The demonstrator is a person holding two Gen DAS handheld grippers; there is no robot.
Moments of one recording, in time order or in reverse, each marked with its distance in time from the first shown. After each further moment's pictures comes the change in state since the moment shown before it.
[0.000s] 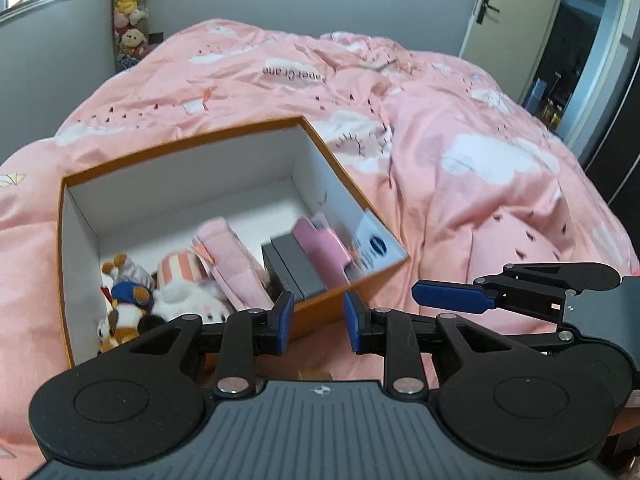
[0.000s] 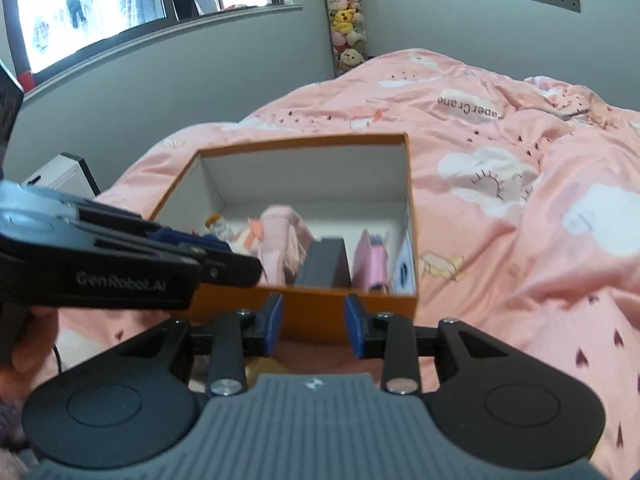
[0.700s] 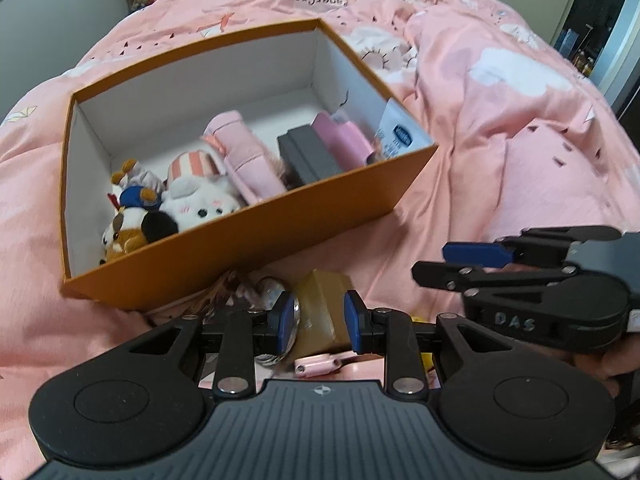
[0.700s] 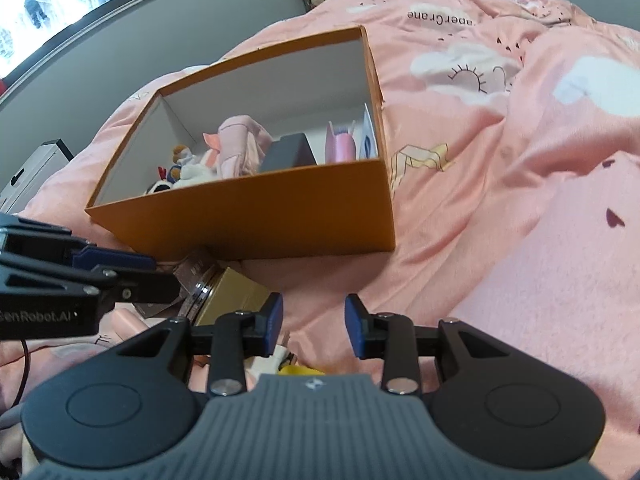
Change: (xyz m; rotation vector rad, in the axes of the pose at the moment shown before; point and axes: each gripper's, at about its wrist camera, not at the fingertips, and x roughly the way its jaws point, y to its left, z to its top) left arm 0.021 -0.001 -0.045 -0.004 0.189 0.099; right arm 0.029 -0.032 -0.051 0.141 0.161 0.018
